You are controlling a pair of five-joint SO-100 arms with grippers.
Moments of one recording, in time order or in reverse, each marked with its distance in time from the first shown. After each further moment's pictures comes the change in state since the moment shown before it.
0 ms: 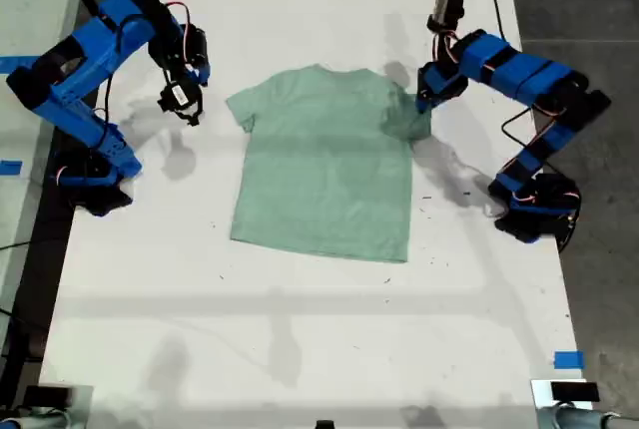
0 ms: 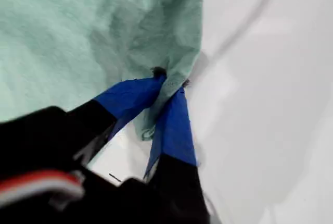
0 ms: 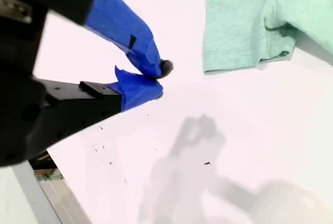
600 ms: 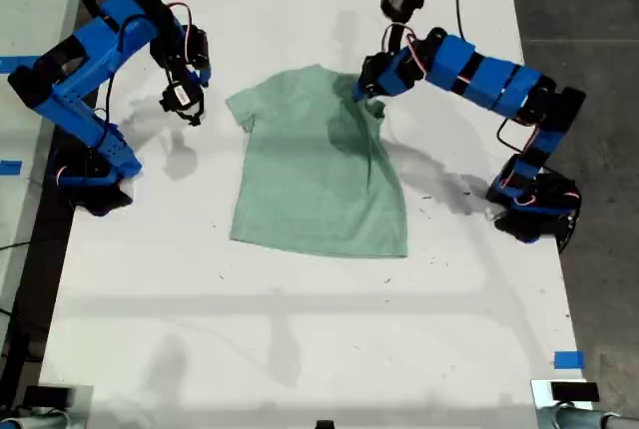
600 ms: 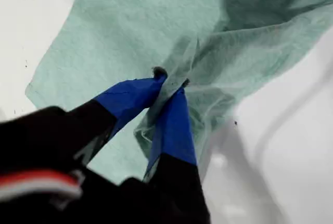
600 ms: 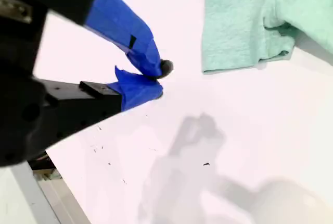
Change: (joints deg) arm 0 0.0 -0.7 0.0 -0.5 0.0; arm 1 -19.5 -10.4 -23.6 -6.6 17.8
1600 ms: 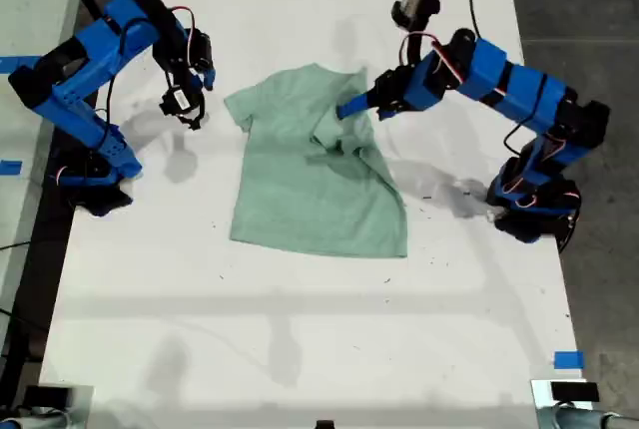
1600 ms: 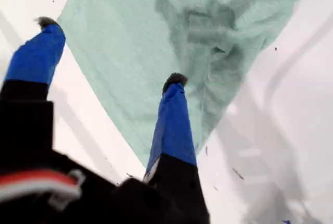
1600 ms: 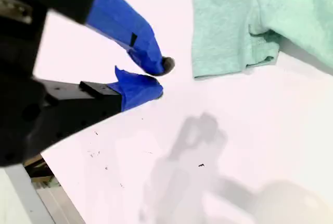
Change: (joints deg) arm 0 2.1 0.0 0.0 0.2 -0.2; arm 1 -8.9 17.6 0.3 22.4 3.0
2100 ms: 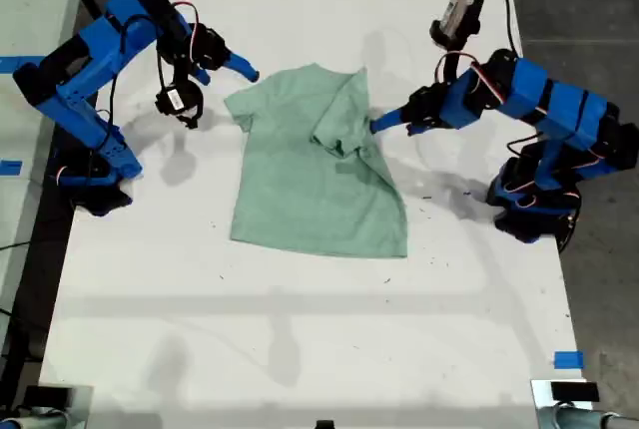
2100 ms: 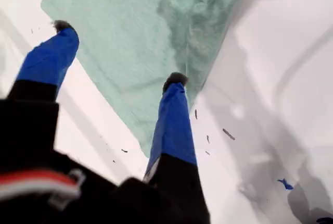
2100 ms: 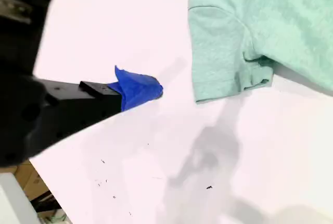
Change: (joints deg) arm 0 2.3 -2.8 -8.0 2.5 3.6; arm 1 -0.3 22.4 24.7 -2.5 4.4
